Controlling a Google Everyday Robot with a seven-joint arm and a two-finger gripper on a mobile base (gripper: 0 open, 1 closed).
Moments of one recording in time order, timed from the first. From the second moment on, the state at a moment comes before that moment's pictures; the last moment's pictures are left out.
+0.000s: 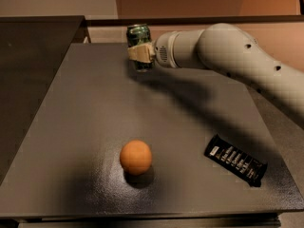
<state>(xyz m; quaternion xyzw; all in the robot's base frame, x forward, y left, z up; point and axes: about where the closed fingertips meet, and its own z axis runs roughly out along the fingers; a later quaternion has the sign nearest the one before) 0.651 0.015 0.923 -0.78 -0.26 -0.50 0.26</state>
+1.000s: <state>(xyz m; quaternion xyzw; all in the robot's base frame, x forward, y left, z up) 0.644 0.028 0.925 -0.73 -0.27 -0.55 0.29</state>
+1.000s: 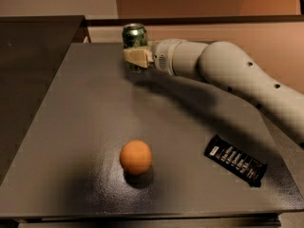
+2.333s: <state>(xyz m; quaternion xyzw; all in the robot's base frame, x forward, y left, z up) 0.653 0.032 0.898 -0.70 -0.28 -0.59 0.29</state>
